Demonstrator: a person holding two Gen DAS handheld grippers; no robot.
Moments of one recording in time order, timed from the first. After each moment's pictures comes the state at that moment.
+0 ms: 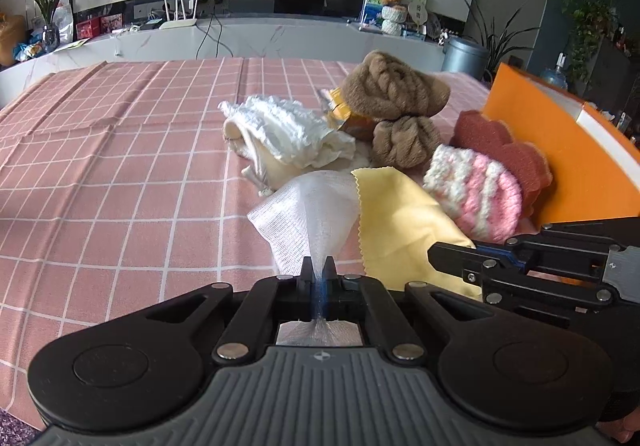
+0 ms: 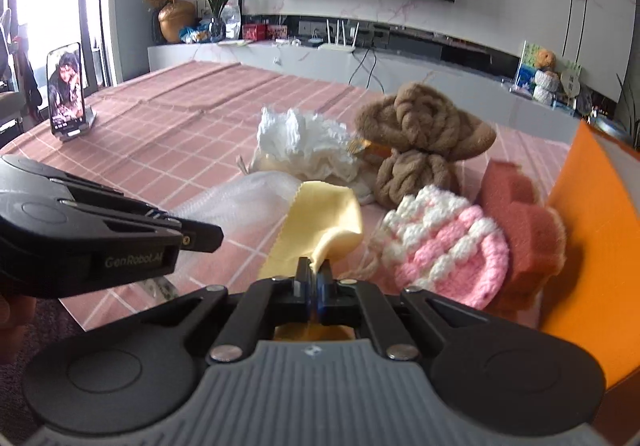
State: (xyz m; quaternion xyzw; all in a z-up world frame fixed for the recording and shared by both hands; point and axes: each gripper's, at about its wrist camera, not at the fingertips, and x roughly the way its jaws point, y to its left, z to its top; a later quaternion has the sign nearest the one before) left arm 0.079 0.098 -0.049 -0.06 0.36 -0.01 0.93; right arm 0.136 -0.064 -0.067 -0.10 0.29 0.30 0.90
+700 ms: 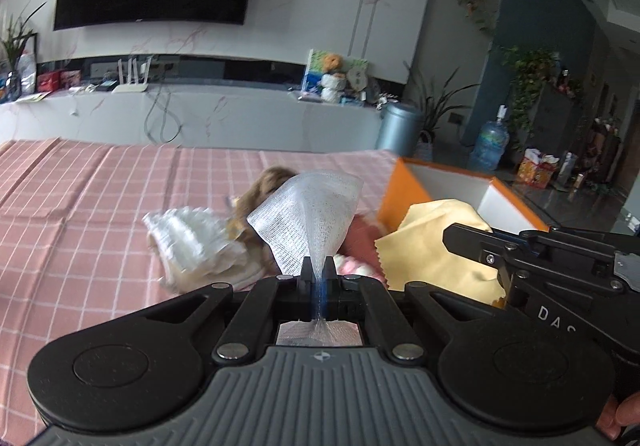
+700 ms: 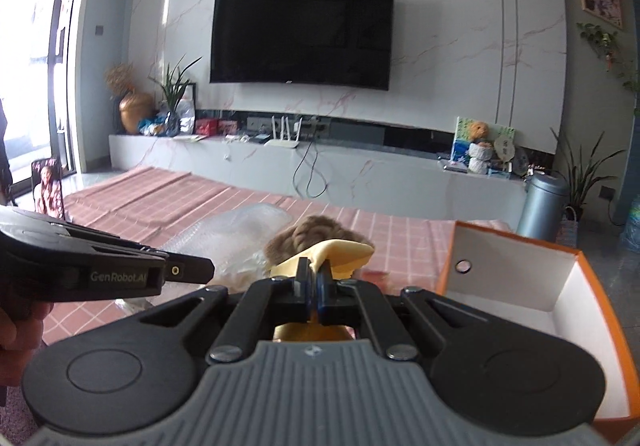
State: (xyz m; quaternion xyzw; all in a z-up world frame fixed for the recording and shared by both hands) left arm 0.070 0.047 0.037 -0.07 0.27 -0.09 0.96; right arm 0.098 -0.157 0.033 -0.05 0.17 0.24 0.96
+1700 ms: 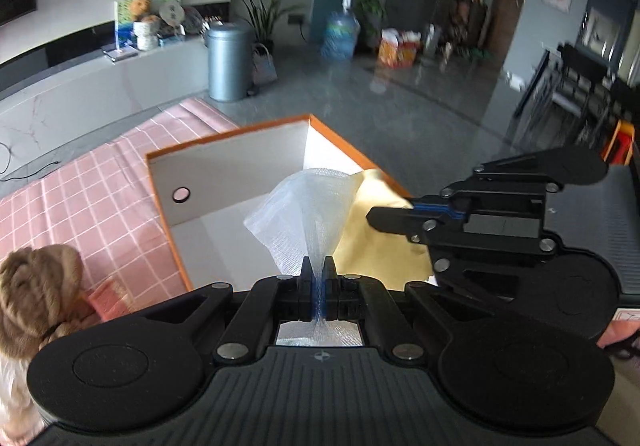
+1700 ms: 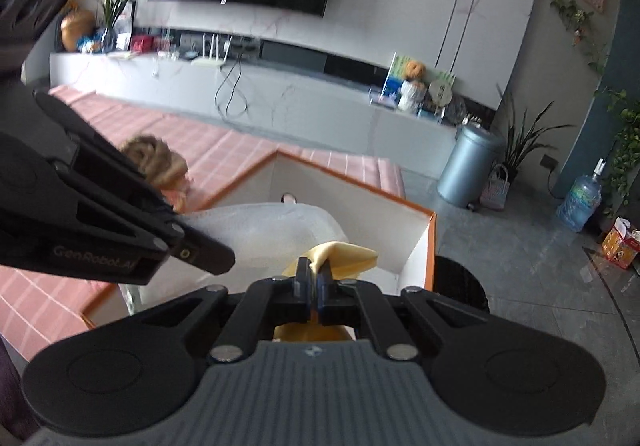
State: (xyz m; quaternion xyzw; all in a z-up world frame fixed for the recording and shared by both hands) left arm 0.208 -0.138 0.028 0.07 0.37 -0.31 0.87; right arm 0.199 -0.307 0.028 -0.14 0.29 0.16 0.93
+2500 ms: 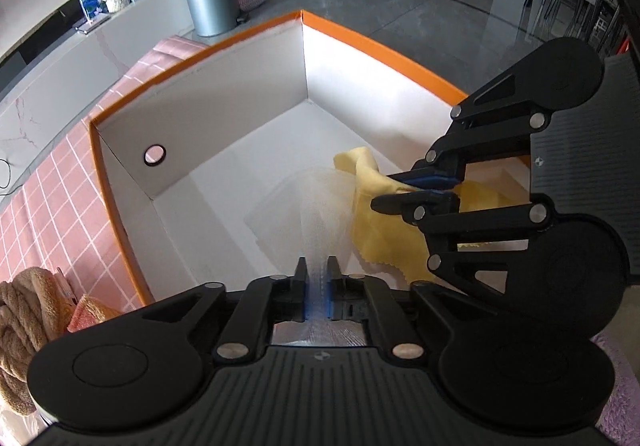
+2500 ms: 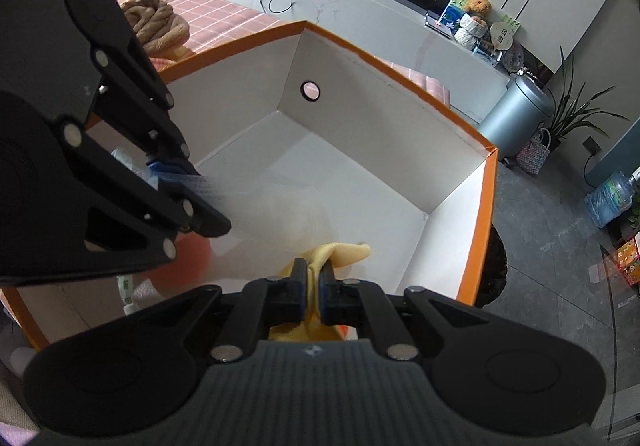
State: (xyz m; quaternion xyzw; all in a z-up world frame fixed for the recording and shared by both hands) left arm 0.234 -0.182 -0.024 0.20 0.46 -0.29 0.82; right arm 0.260 -0.300 -0.033 -0.24 0.40 0.20 0.86
